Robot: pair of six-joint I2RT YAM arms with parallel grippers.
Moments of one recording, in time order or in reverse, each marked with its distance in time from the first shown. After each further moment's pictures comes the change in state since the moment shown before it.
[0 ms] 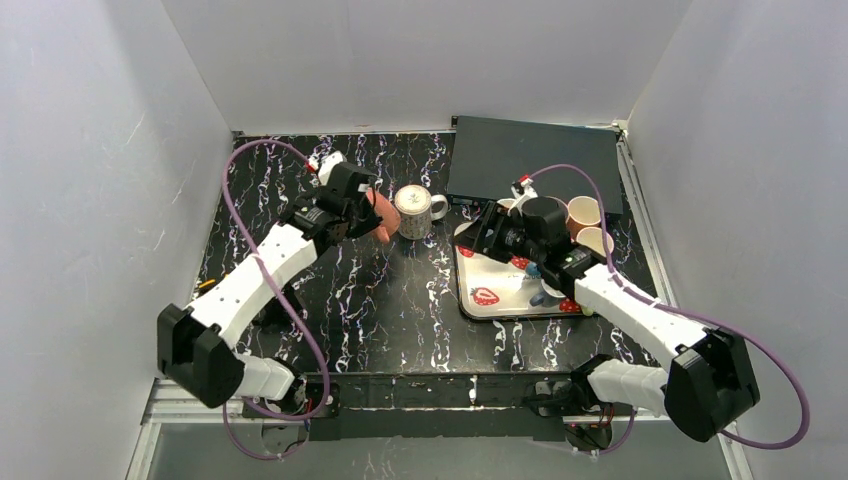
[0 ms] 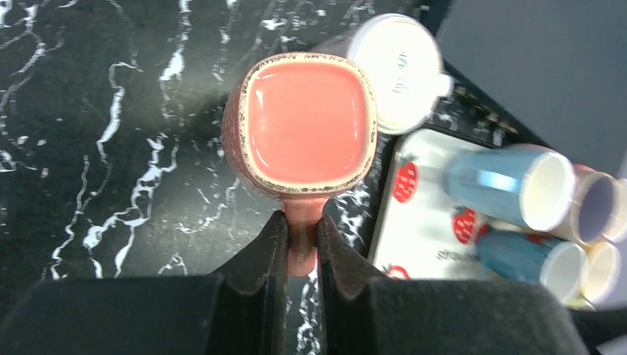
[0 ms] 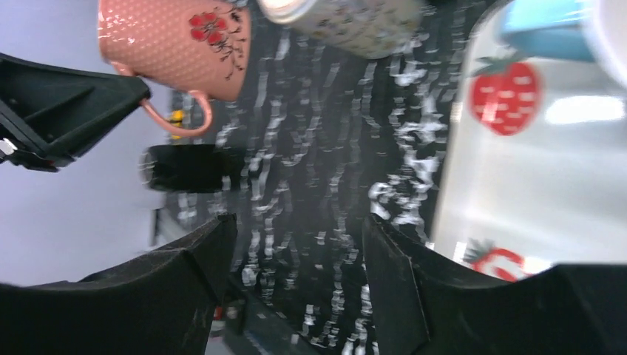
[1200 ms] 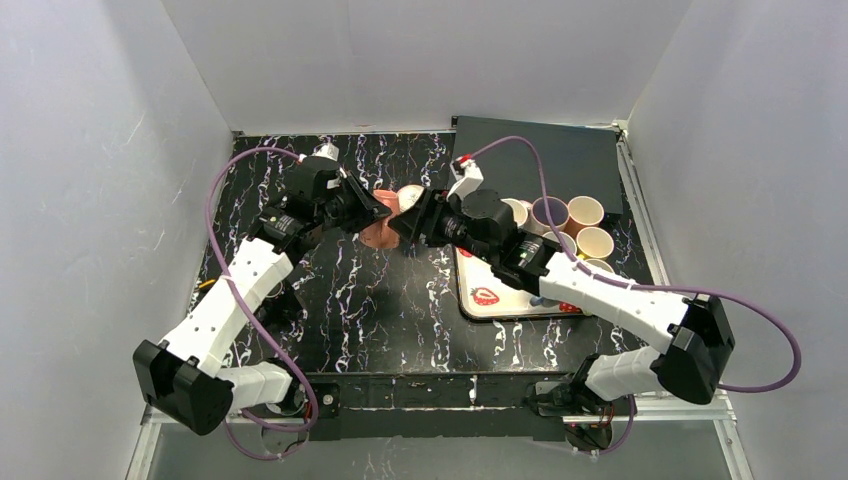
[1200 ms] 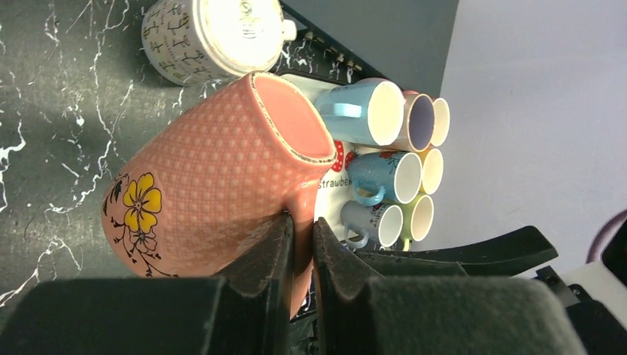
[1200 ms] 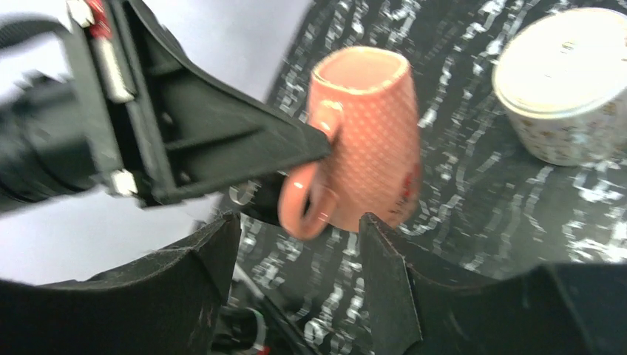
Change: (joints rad) left arm 0.082 -0.188 -0.021 0.116 0.422 -0.052; right arm 0.386 0.171 0.276 0.230 0.284 0.062
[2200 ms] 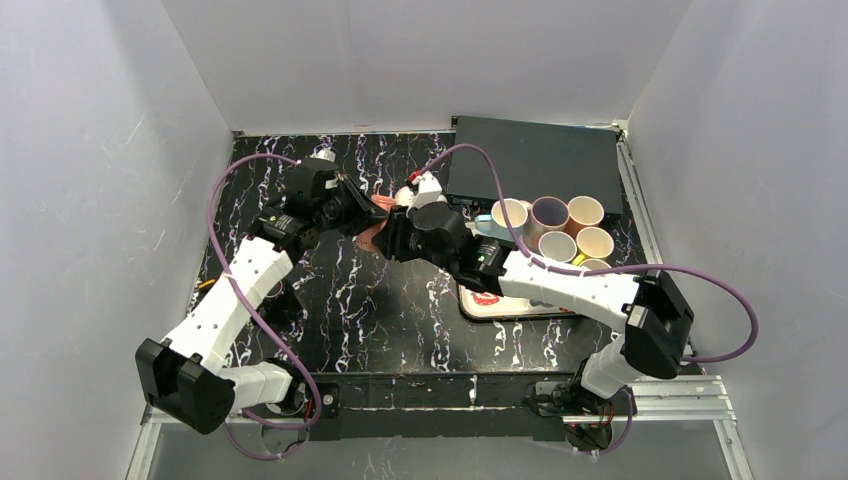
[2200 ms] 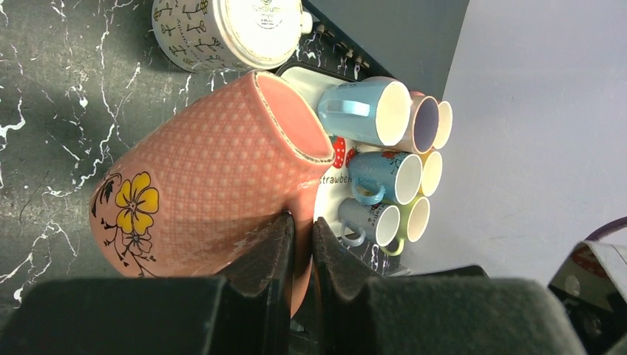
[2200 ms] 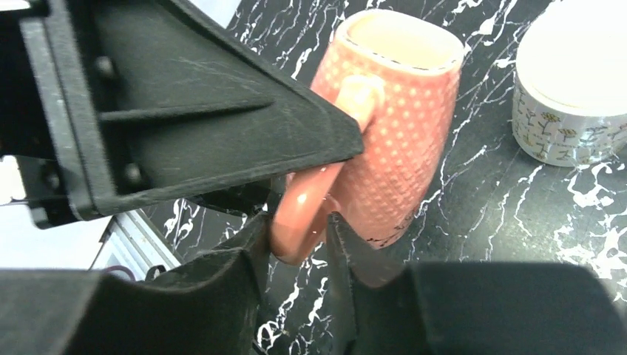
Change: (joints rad) left arm 0.029 0.014 -0.021 -0.023 0.035 -0.049; right arm 0.118 0.195 0.112 -0.086 0.121 -0.195
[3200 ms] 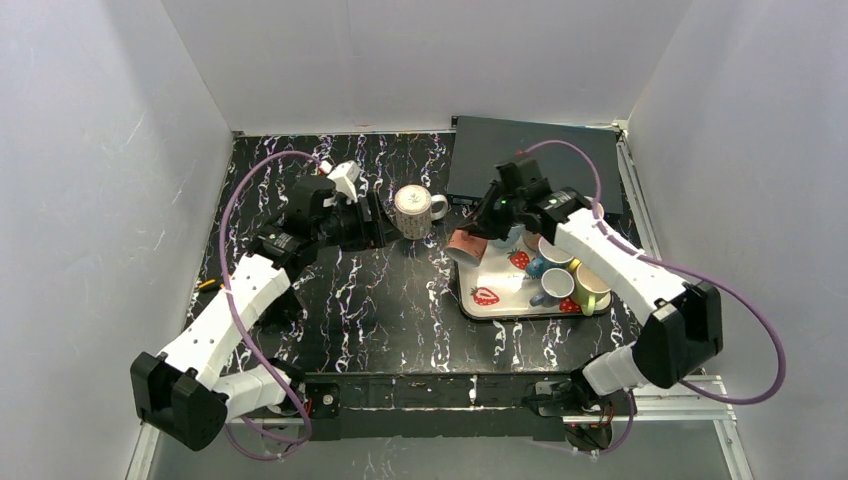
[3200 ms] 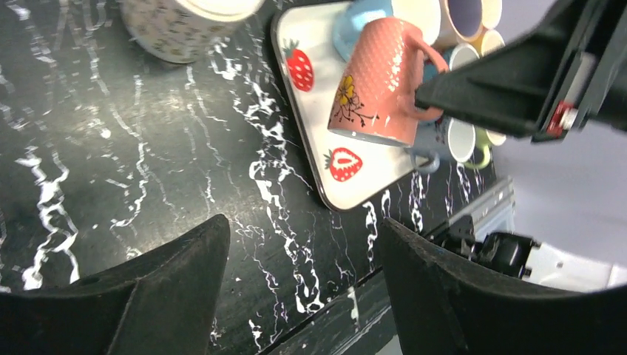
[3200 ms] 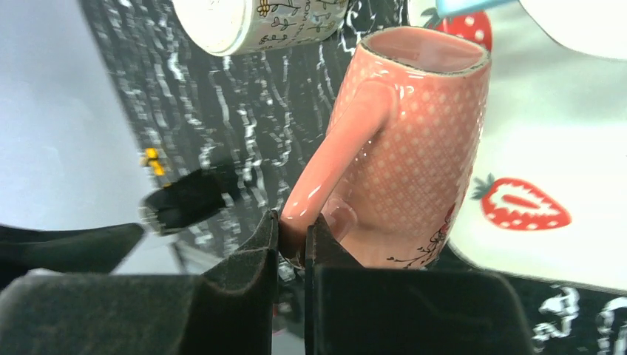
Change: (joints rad) left arm 0.001 -0.090 -0.134 0.053 0.140 0.397; right arm -0.449 -0.065 0.092 -0.634 -0.293 0.320
